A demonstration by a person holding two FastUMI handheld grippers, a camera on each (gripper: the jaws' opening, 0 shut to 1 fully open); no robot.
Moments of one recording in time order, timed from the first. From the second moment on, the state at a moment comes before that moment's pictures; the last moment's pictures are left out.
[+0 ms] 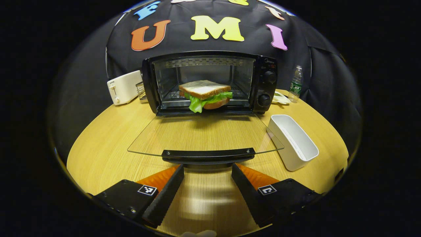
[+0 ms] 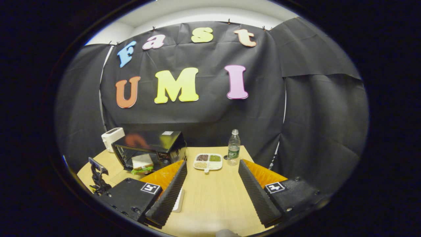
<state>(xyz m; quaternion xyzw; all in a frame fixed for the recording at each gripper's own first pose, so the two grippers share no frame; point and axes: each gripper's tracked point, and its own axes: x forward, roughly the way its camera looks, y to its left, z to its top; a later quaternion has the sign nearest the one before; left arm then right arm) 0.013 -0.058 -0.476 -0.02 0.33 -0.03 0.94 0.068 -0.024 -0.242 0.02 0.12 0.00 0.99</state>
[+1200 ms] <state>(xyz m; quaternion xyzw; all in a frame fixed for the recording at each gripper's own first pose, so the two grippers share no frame) 0.110 -0.054 -0.345 0.01 0.22 -0.02 0.97 0.085 -0.031 -0.178 0.02 0.08 0.01 1.00</state>
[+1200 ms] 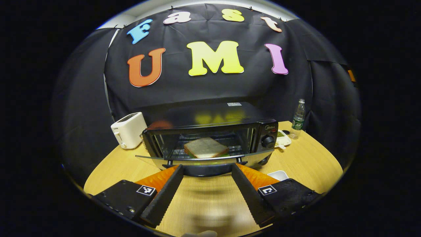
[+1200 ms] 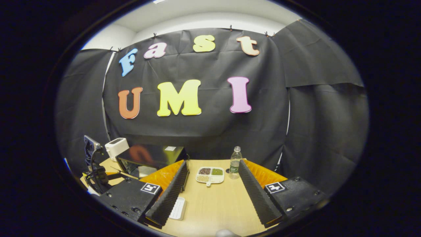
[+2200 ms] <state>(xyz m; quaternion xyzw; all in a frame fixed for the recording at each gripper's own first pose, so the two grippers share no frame) 0.086 -0.041 -0.221 -0.02 0.15 -0.02 0.99 0.074 0.007 -0.131 0.02 0.06 0.04 1.00</state>
